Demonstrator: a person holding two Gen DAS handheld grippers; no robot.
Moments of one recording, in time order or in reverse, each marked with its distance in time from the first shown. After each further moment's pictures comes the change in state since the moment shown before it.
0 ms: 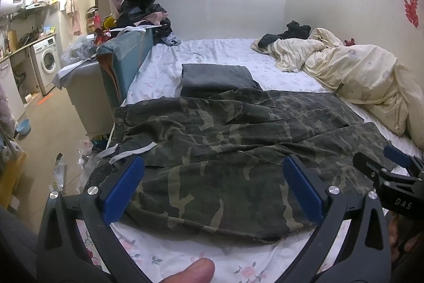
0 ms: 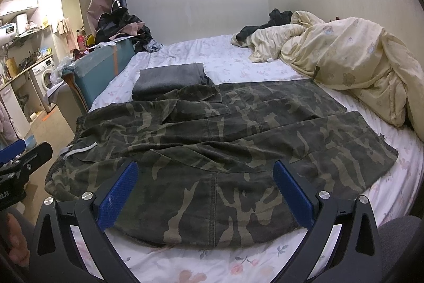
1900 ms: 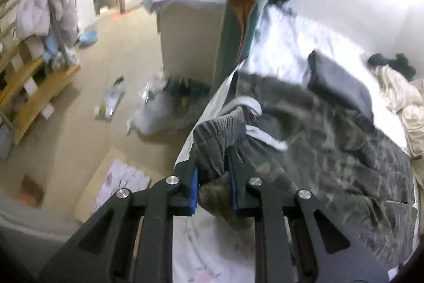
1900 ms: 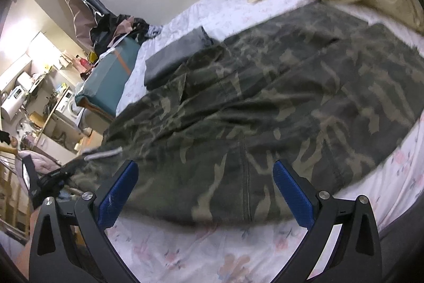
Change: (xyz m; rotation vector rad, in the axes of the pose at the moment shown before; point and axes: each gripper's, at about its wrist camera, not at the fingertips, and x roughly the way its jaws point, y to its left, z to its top) left arm 0.086 0.198 0.016 -0.462 0.265 0.368; right arm 0.048 -0.065 -0.001 0.390 0.260 0.276
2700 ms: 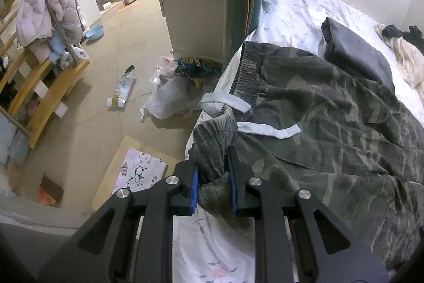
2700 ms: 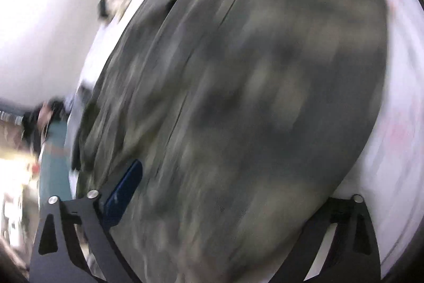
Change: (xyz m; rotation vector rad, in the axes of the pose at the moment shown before) left arm 0.029 -0.015 -0.018 0.086 0.073 0.108; right arm 0.049 -0.204 0.017 0.656 -0.107 -0.222
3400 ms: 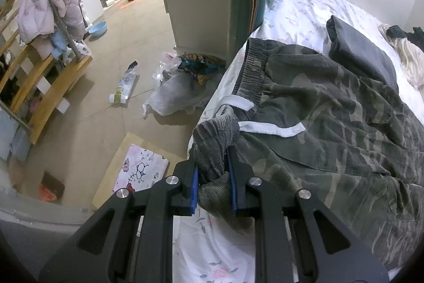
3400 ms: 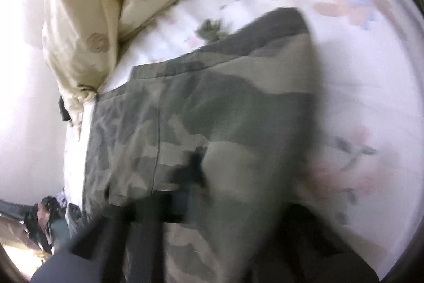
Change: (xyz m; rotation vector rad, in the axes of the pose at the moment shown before) left arm 0.004 0.002 0.001 -0.026 0.022 0.017; right arm -0.033 -0.088 0.162 0.265 -0.256 -0.089
